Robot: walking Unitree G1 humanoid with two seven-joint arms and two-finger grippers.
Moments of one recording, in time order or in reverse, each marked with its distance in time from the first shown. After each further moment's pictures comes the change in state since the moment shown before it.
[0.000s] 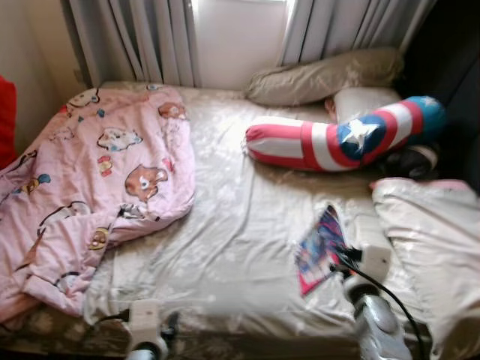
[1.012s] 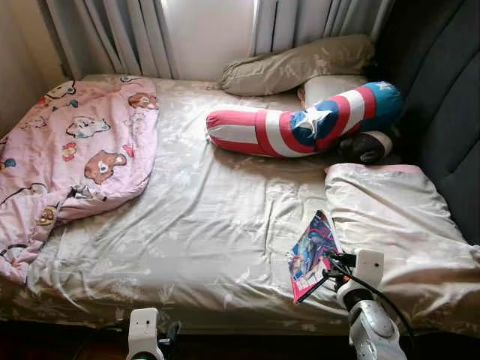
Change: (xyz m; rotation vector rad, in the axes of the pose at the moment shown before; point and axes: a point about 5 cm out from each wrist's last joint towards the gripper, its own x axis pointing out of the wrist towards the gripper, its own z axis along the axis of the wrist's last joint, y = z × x) left arm -0.006 0.018 -0.011 0.001 0.056 0.027; right arm -0.003 0.024 -0.012 -0.001 0.042 0.128
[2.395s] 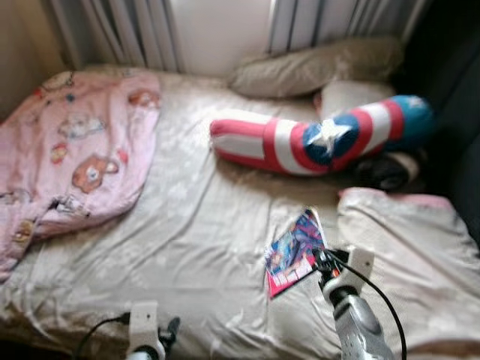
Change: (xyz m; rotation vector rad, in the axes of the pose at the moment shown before) left arm 0.003 -0.002 0.004 -0.009 -0.002 -0.028; right arm 0.005 0.016 -0.011 0.280 0.052 0.019
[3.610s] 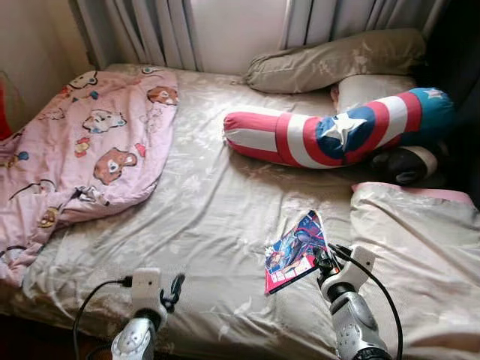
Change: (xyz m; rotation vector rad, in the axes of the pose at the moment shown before) left arm 0.017 -0.016 0.080 0.068 -0.368 -0.101; right arm 0.012 0.006 0.002 0.064 -0.011 -0.019
